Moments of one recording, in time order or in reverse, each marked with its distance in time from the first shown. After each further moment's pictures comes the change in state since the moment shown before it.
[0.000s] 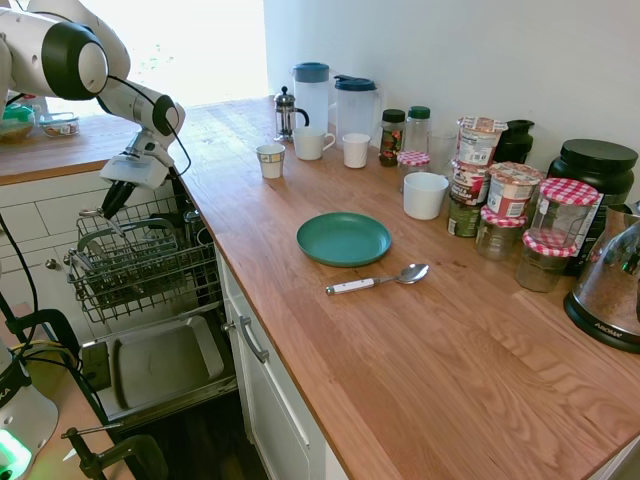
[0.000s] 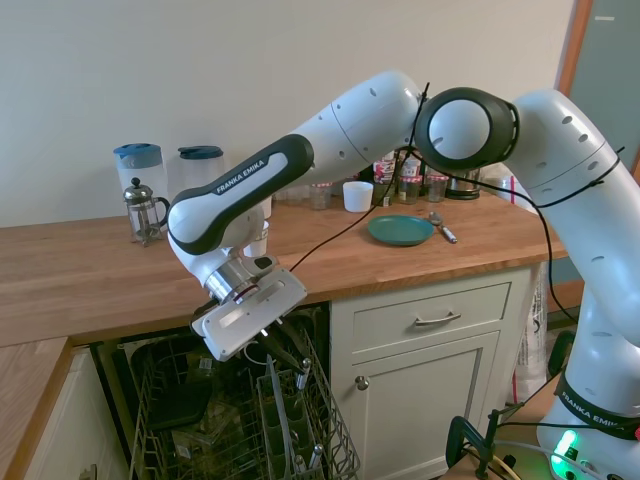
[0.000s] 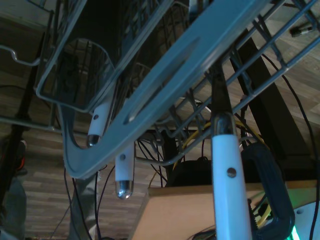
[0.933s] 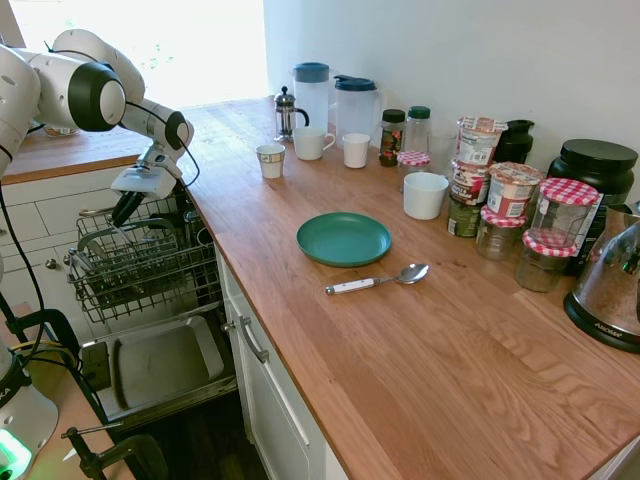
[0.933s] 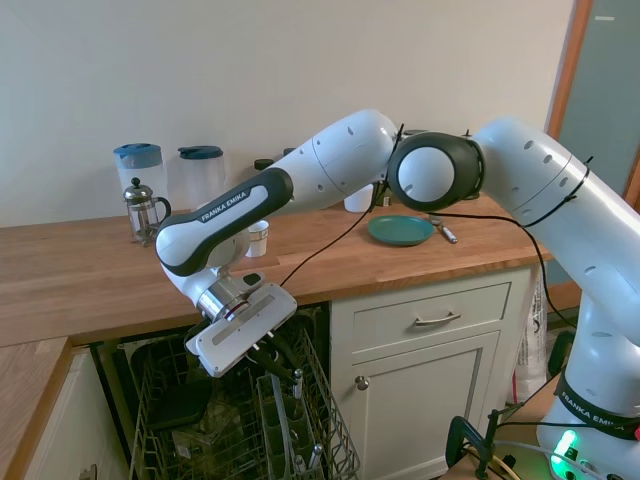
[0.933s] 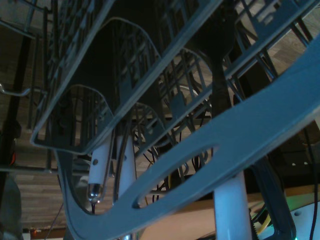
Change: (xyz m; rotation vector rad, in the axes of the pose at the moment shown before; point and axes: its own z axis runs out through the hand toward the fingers) arm 0.032 -0.045 0.006 -0.051 -0.026 0.042
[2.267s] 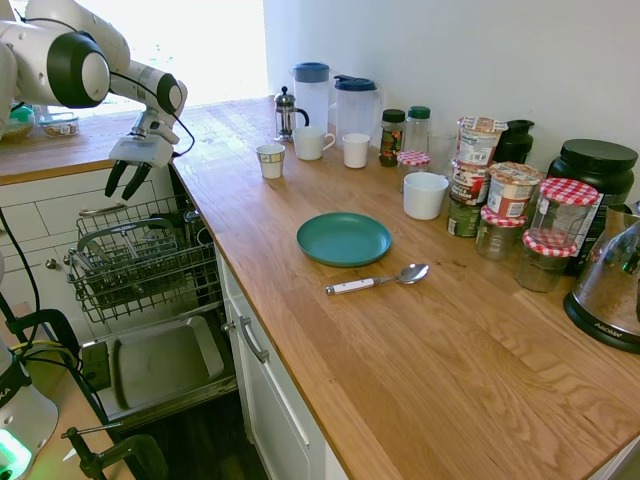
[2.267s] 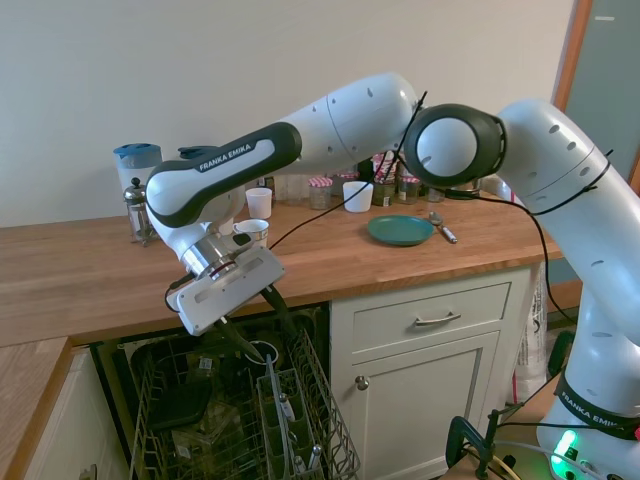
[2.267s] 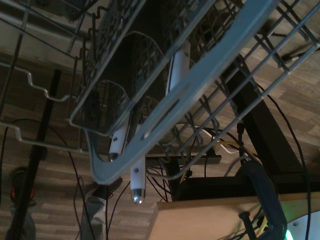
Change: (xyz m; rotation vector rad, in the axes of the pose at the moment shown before) arm -0.045 0.067 -0.059 0.156 0.087 -0.011
